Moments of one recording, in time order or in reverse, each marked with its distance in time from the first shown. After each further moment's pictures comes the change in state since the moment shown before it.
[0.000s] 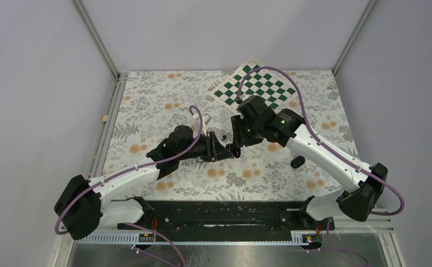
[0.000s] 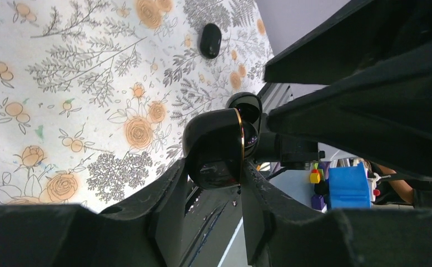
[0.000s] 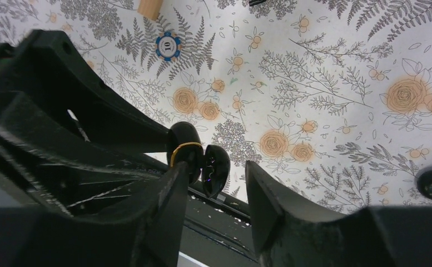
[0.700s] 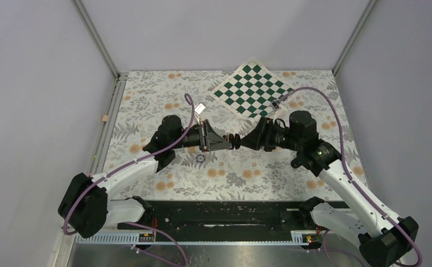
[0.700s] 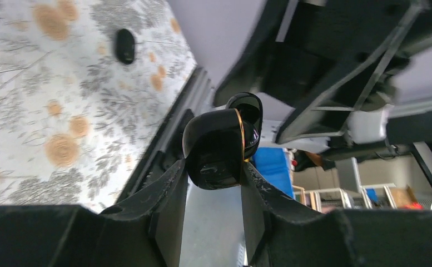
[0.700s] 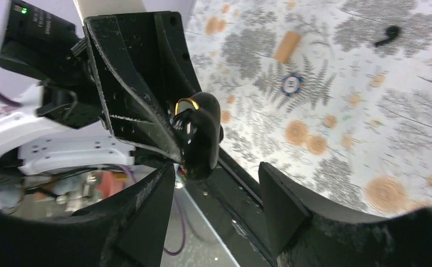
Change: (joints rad) left arm 0.154 0.052 0.024 0.175 0.333 -0.171; right arm -0.299 -0.468 -0.524 0.546 -0.521 0.188
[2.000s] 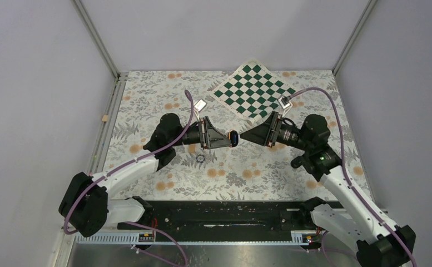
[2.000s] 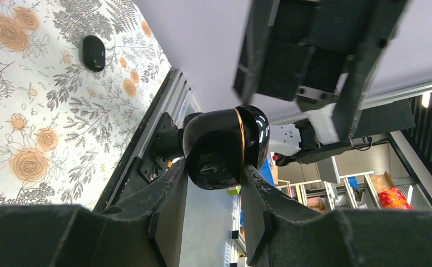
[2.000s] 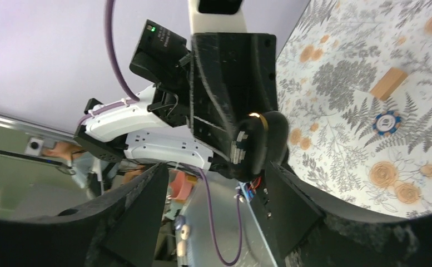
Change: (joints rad) left arm 0.004 0.016 0.023 0.155 0.077 -0.119; right arm -0.112 -0.051 -0.220 0.607 -0.314 0.391
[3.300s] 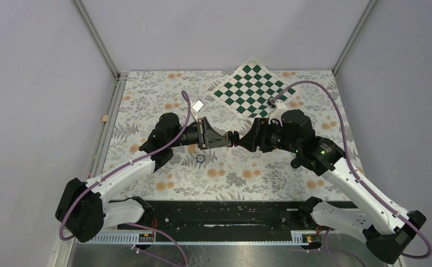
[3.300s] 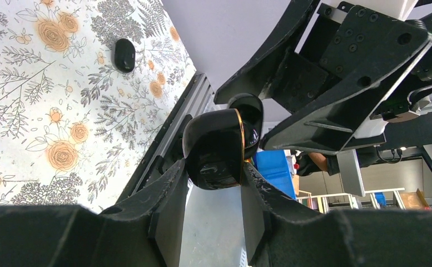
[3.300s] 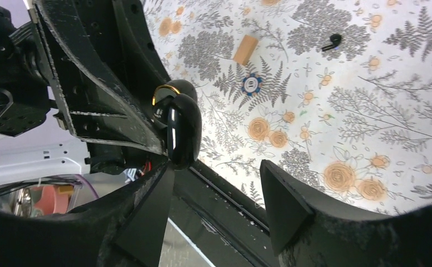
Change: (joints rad) left arm 0.002 -0.054 0.020 -0.186 -0.068 0.115; right arm 0.274 0.085 0.351 -0.748 0.562 -0.450
